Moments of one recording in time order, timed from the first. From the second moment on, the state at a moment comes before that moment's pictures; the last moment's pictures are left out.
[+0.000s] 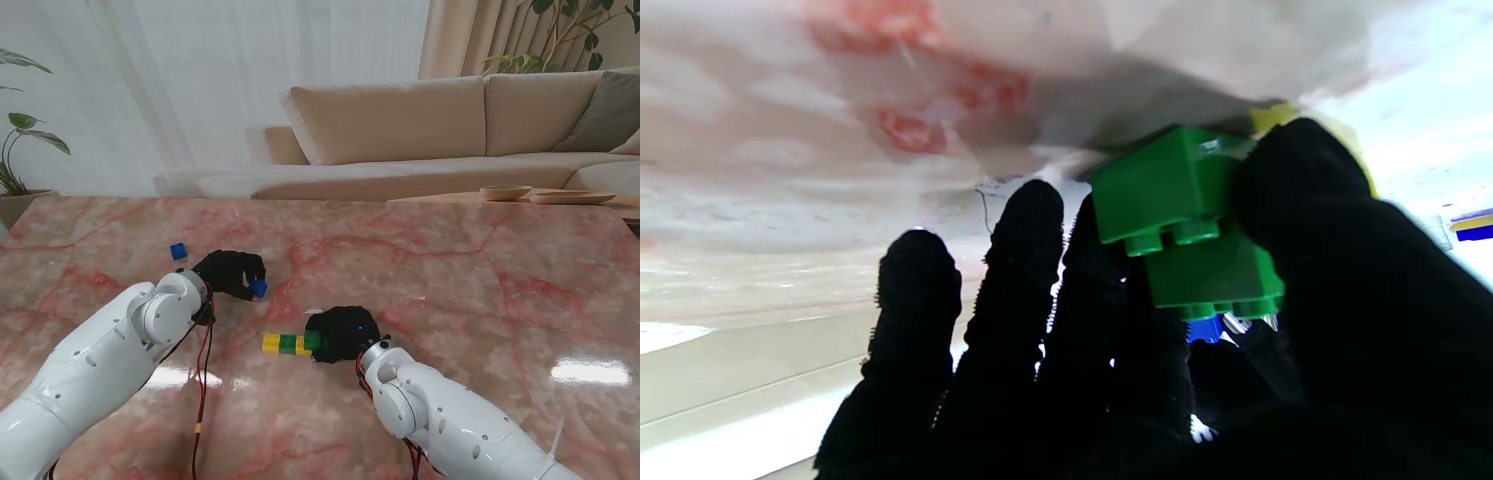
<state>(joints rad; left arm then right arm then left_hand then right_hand) 1.09 -1.12 -0.90 -1.09 0.58 -0.11 -0.07 -1.26 -1.14 0.64 -1.24 -0.83 0.09 -0.28 0.73 -0.73 0.86 -0.22 0.54 -0.17 0.97 0.43 0.84 -0.04 0.52 0.85 0.69 0.09 0.59 0.81 0.11 0.15 1.04 0.62 0.46 -0.72 0.89 -0.26 0.69 -0.22 0.65 0.75 0.87 -0.24 0.64 0.92 0.84 -0.20 0.92 0.78 0.54 -0.09 1.36 0.90</state>
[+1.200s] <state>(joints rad) 1.25 -1.08 -0.94 -1.36 0.61 -0.14 -0.15 -1.25 -1.16 0.62 -1.22 -0.80 0.11 -0.32 0.72 -0.73 0.82 -0.22 0.56 -0.16 0.94 0.47 0.82 -0.04 0.53 0.73 0.69 0.09 0.58 0.82 0.11 0.15 1.04 0.64 0.41 -0.66 0.93 -0.21 0.65 -0.19 0.53 0.86 0.77 -0.24 0.68 0.80 0.78 -0.21 0.94 0.78 0.53 -0.10 1.34 0.90</state>
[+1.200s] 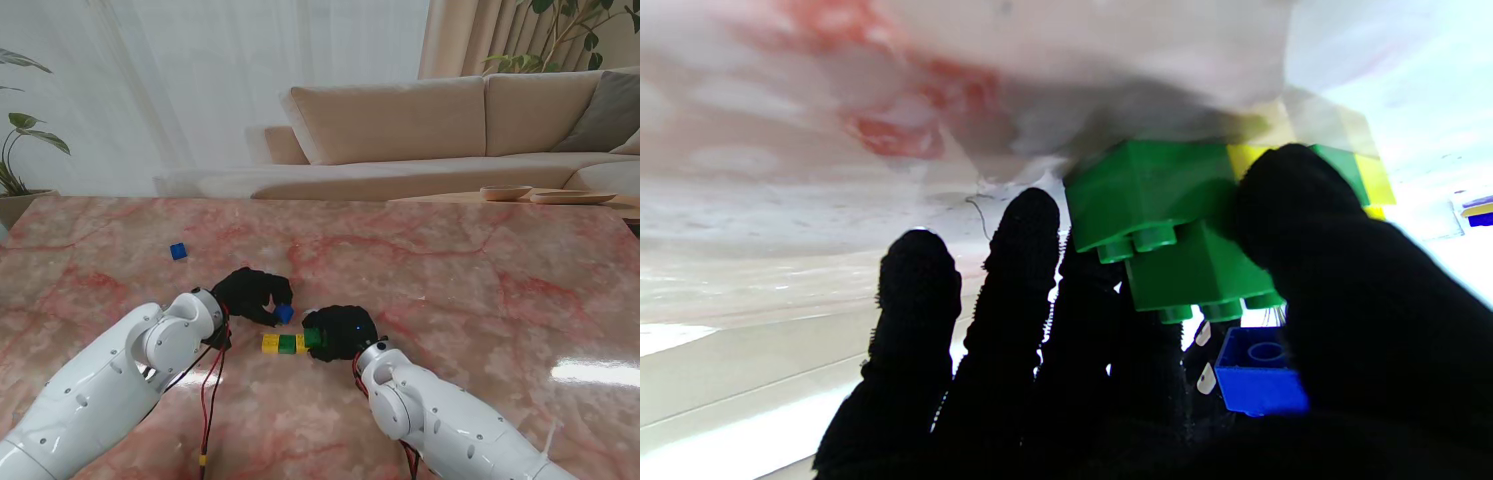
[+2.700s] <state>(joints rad) 1.27 -1.07 -0.85 -1.38 0.80 -0.13 -0.06 -1.25 -1.18 0.61 -1.21 -0.78 0.11 -0.33 0.67 -0.73 0.77 -0.22 0.60 -0.16 0.94 0.52 0.83 -0.03 0.57 0.76 0.72 0.10 0.57 0.85 0.10 0.15 1.02 0.66 0.42 -0.68 0.92 -0.21 0.69 -0.21 0.58 0.83 0.83 -0.24 0.70 0.86 0.80 -0.21 0.99 0.82 0.55 -0.10 1.36 0.90</state>
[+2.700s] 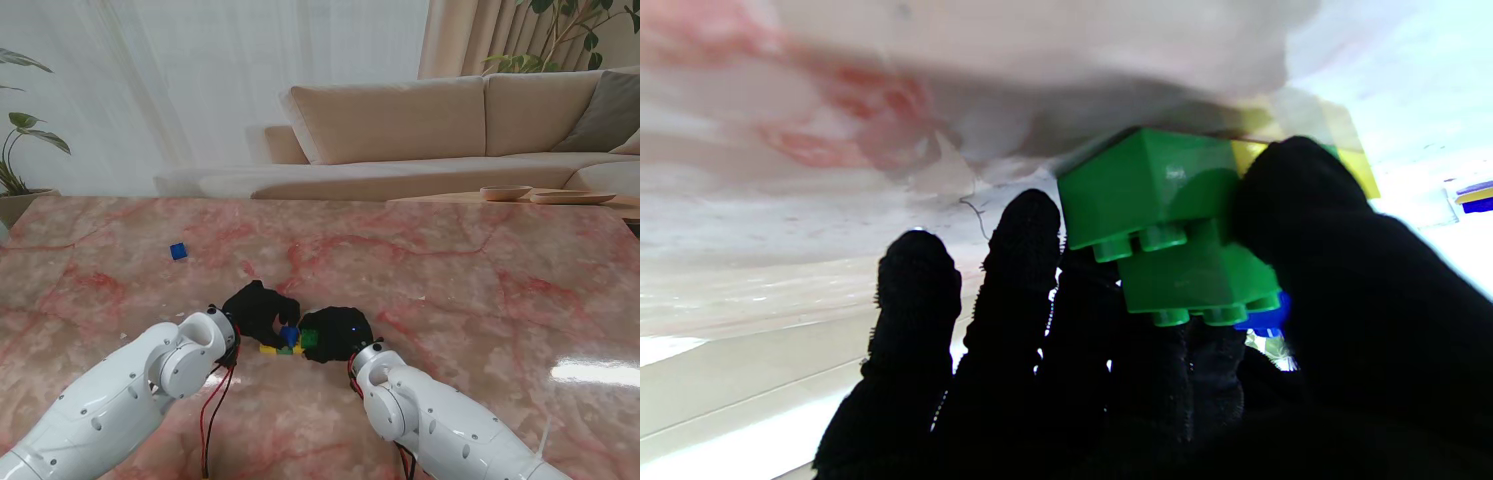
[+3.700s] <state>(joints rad) 1.25 -1.07 -0.81 -1.36 0.83 -0.11 -0.03 -1.26 -1.17 0.61 -1.23 -0.78 0.12 -0.31 0.66 -0.73 0.77 -0.23 0.60 -0.16 0.95 0.55 0.83 -0.03 0.58 0.74 0.72 0.10 0.57 0.86 0.10 0.15 1.02 0.67 0.42 -0.68 0.91 -0.22 0.69 -0.21 0.59 0.82 0.83 -0.24 0.70 0.87 0.80 -0.21 0.99 0.82 0.55 -0.10 1.36 0.90</state>
